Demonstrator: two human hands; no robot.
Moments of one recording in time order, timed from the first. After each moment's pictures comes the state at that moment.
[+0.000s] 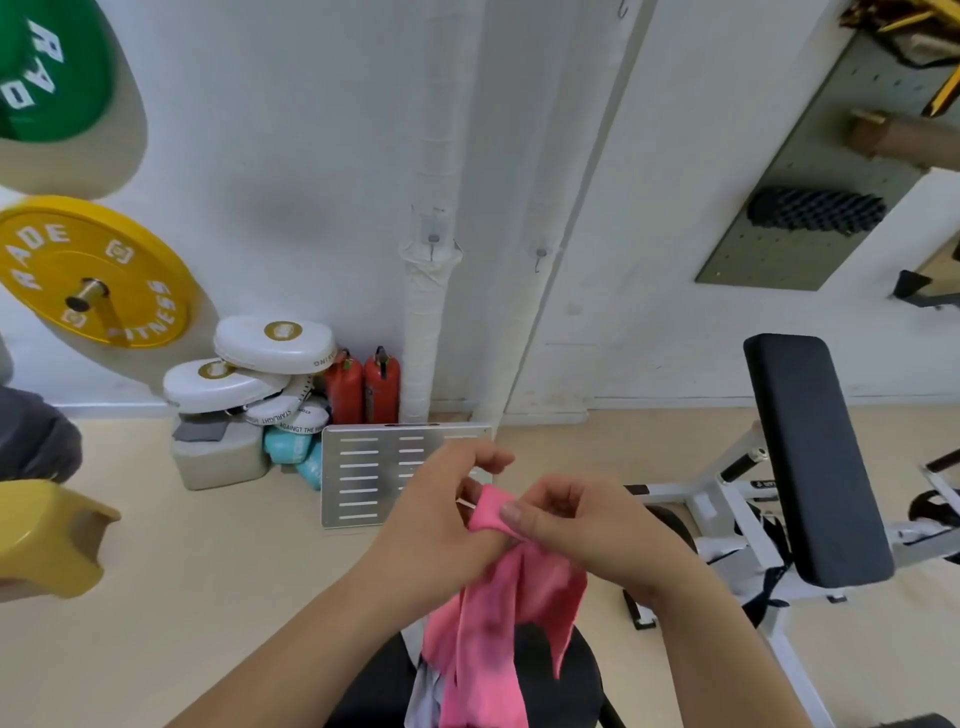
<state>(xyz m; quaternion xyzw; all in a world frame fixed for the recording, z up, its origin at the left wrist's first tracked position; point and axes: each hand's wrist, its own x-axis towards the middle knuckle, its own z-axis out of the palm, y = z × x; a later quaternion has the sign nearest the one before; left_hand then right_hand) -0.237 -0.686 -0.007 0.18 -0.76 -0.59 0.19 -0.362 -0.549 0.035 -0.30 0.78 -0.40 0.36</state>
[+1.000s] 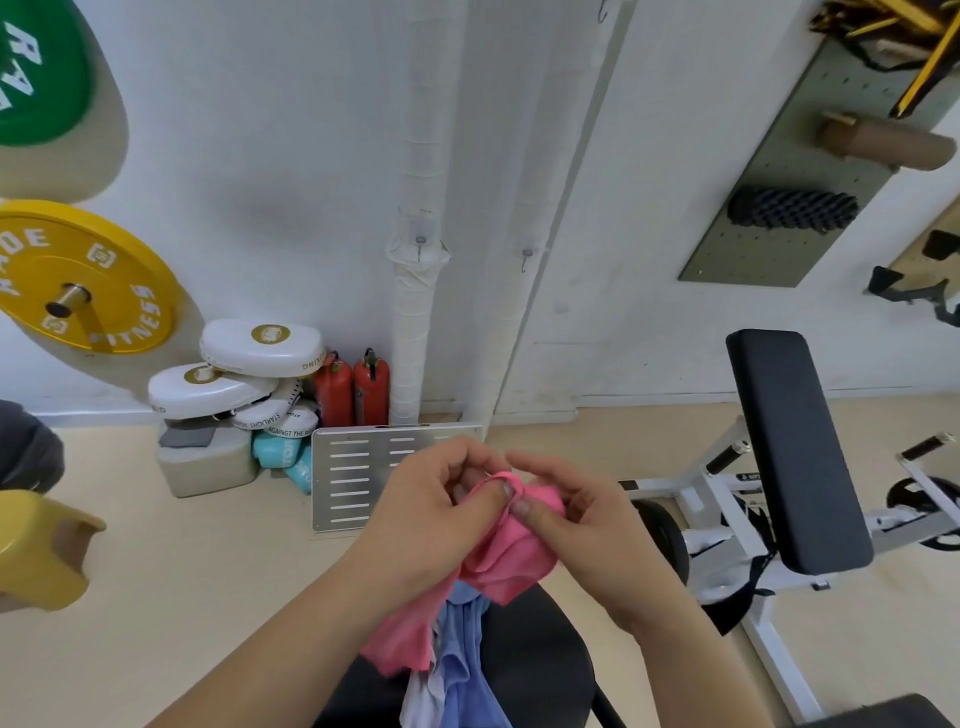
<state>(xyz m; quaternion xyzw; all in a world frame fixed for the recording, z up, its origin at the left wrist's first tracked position) -0.235 -0.680 0.012 0.20 -0.73 -0.62 0.20 -0.338 -0.536 0.026 -0.28 0.73 -0.55 0.29</state>
